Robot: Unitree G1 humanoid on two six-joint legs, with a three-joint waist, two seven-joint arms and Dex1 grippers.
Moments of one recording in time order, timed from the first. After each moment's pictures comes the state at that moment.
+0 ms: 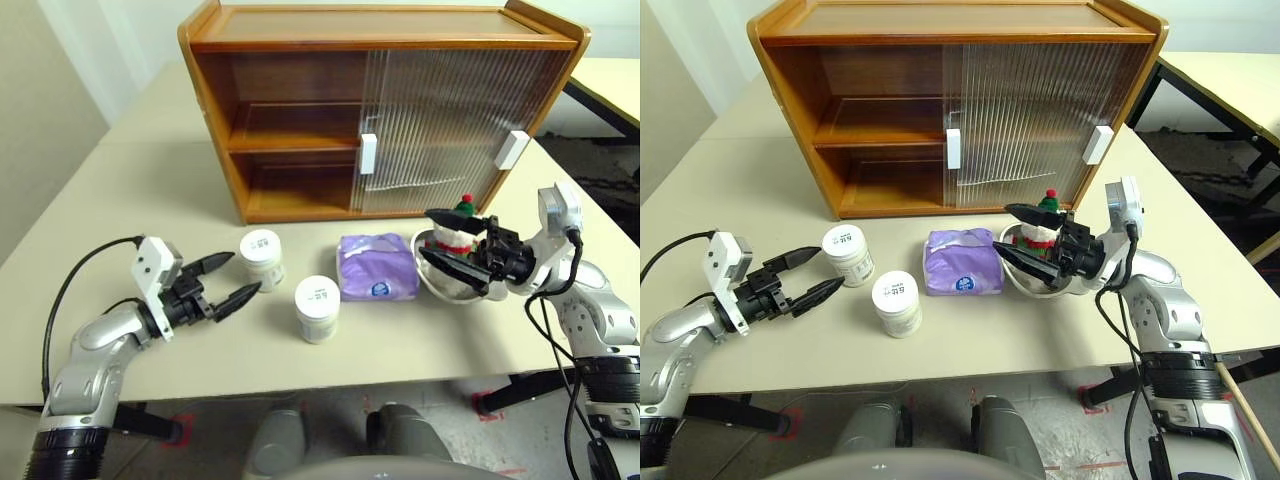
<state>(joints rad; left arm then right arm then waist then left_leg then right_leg) 0.05 0.60 0.16 -0.04 -0.39 0.18 -0.94 -0.23 -0.50 -0.13 0.05 0.61 0.16 1.24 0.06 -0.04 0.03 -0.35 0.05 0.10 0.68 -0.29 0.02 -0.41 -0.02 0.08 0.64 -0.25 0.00</state>
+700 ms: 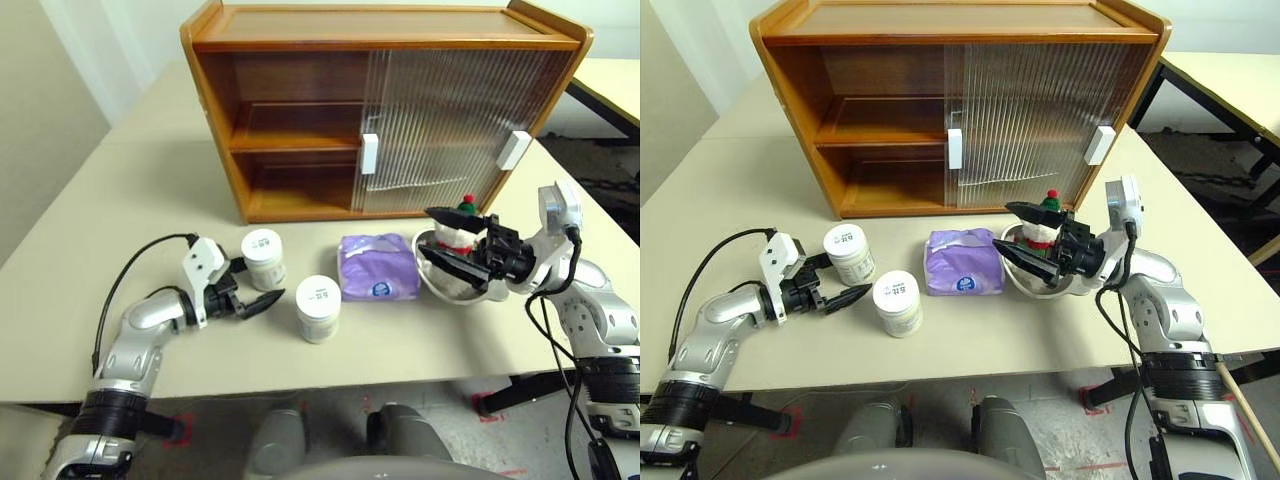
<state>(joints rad) -0.11 0.55 -0.01 0.21 -0.26 0.03 -0.97 -0.23 -0.50 -0.12 0.04 0.61 0.17 1.22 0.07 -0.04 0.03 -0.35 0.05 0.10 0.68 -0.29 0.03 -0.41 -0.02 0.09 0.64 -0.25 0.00</state>
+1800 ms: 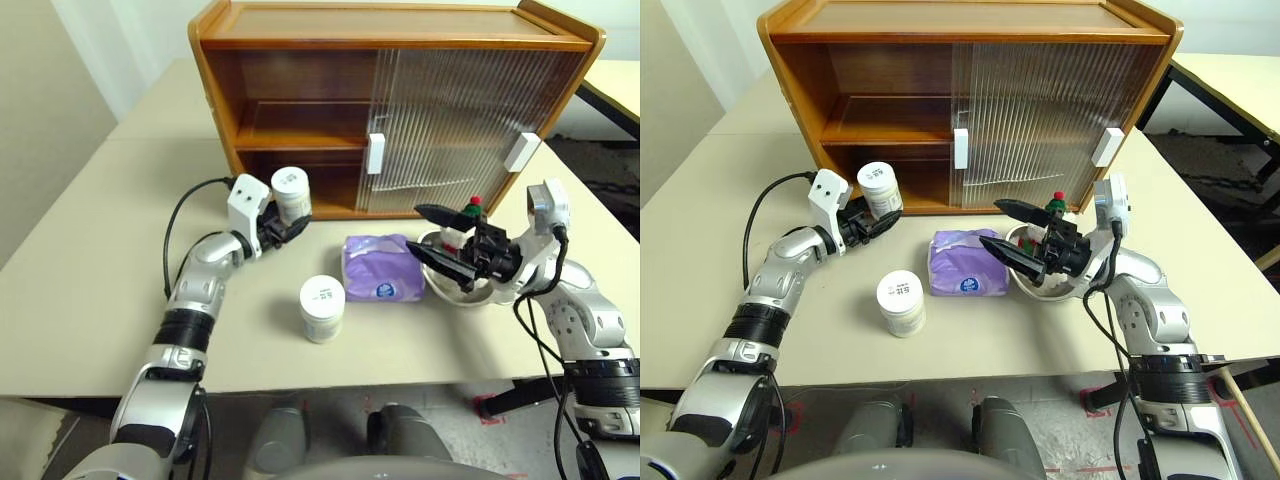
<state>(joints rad) -0.55 0.30 -0.02 0.55 -0.13 0.08 -0.61 -0.21 -0.44 -0.11 -0.04 0.61 0.20 1.14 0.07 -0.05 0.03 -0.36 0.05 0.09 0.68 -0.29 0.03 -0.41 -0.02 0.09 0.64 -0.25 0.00</state>
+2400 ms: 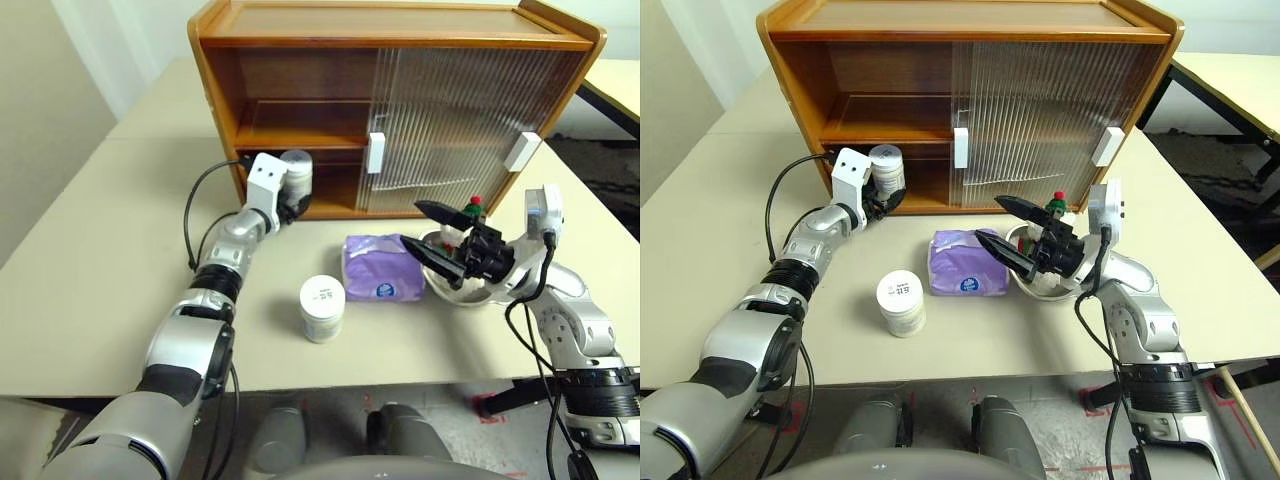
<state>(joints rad) -0.86 0.21 -0.01 1.08 -0.03 -0.09 -0.41 -0.18 -0.40 -0.09 -0.07 0.57 0.13 1.05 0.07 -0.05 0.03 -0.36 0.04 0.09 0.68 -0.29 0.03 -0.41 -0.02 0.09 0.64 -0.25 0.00</state>
